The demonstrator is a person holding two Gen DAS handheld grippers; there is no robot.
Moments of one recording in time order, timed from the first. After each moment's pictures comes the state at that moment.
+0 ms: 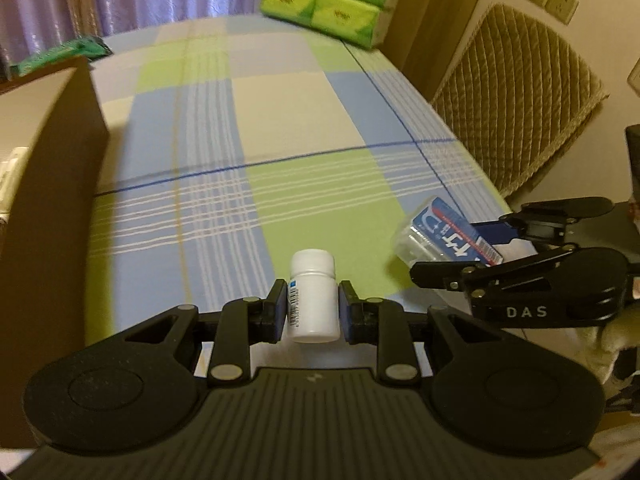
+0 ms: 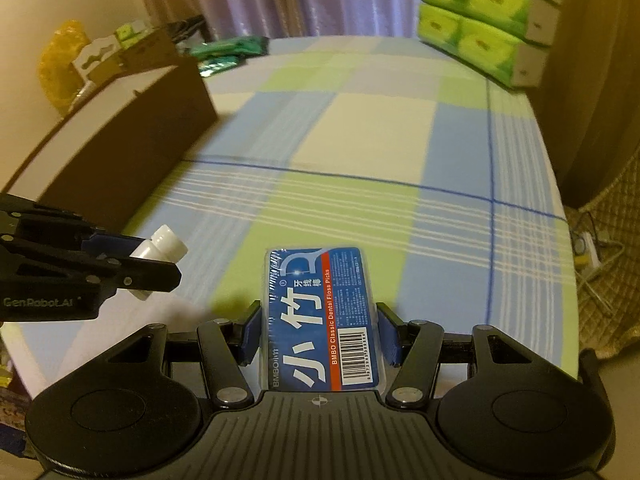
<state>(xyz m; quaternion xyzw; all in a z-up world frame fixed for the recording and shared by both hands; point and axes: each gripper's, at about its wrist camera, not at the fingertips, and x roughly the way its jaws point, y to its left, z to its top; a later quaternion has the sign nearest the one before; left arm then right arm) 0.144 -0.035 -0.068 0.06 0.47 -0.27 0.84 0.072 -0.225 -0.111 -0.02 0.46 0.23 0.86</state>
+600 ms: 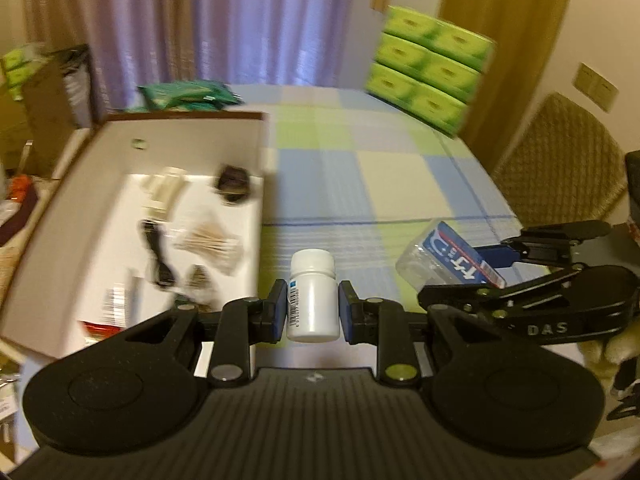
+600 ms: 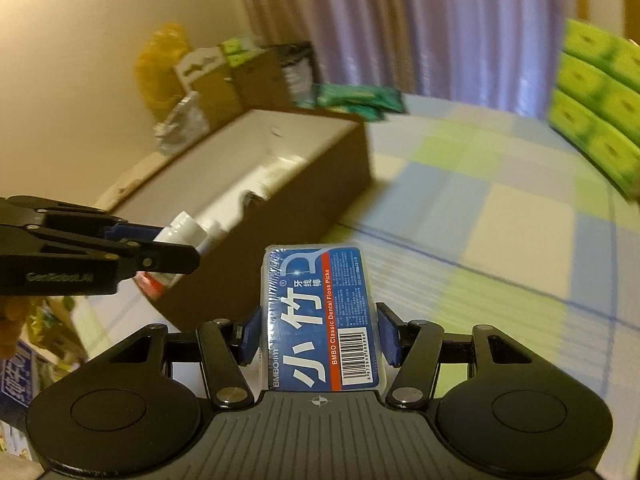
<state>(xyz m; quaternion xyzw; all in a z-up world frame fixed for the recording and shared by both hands) 0.124 0.112 0.009 0.02 0.40 -0.17 0.90 0.058 -0.089 -0.052 -0.03 0.40 0.36 0.84</state>
